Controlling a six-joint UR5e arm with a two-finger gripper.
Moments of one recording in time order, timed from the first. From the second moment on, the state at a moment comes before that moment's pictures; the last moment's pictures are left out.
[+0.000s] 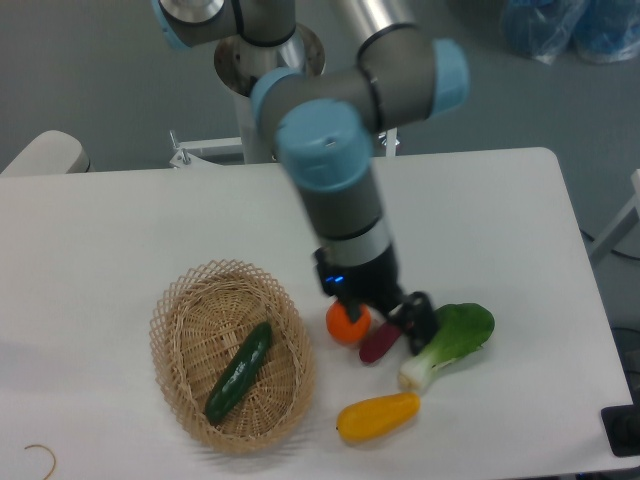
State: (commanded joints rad) arm 2.46 -1.94 -1.36 -1.06 1.67 1.26
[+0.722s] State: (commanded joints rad) arm 2.47 -1.93 -1.36 -1.05 1.67 1.27
